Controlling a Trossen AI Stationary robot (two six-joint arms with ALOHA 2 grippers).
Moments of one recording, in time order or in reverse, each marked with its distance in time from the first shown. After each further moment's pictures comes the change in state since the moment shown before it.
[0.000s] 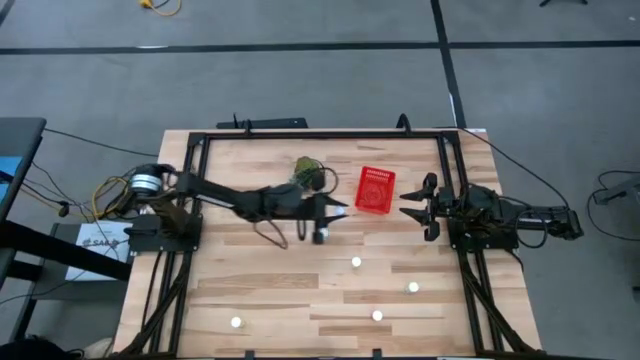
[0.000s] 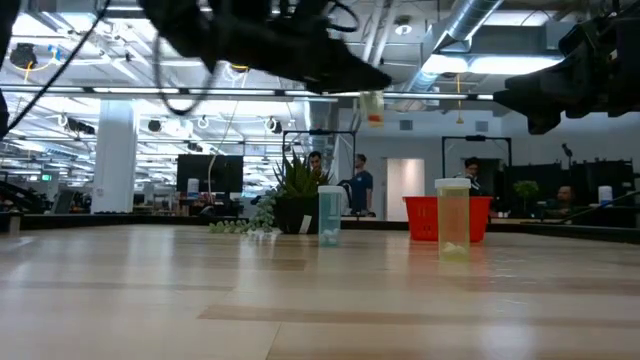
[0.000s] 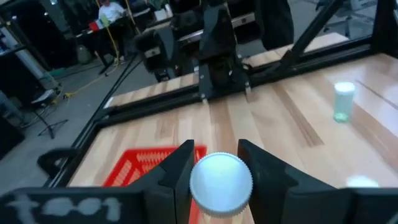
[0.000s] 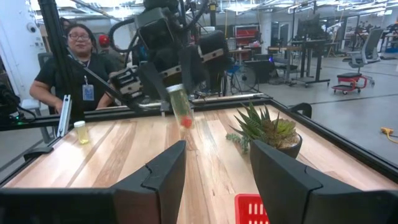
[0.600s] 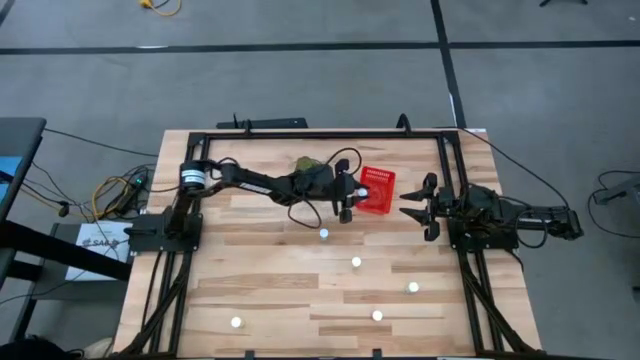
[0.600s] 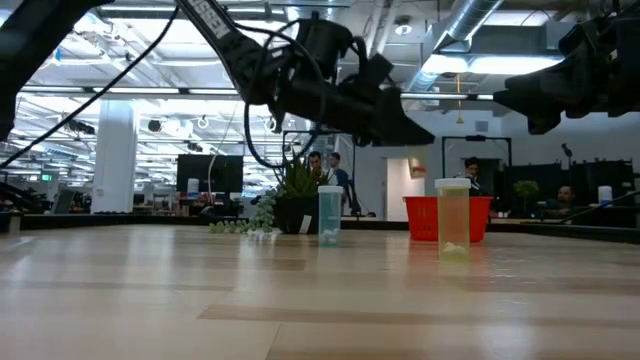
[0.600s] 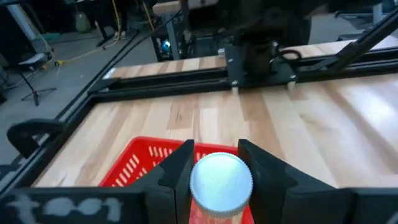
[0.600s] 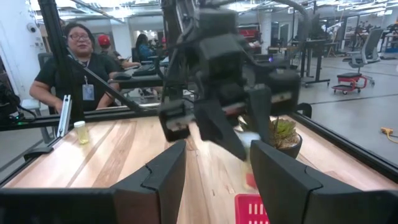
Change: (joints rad) left arm 0.160 0.332 0.288 0.004 0.132 -0.122; right arm 0.000 0.000 0.000 0.000 0.000 0.000
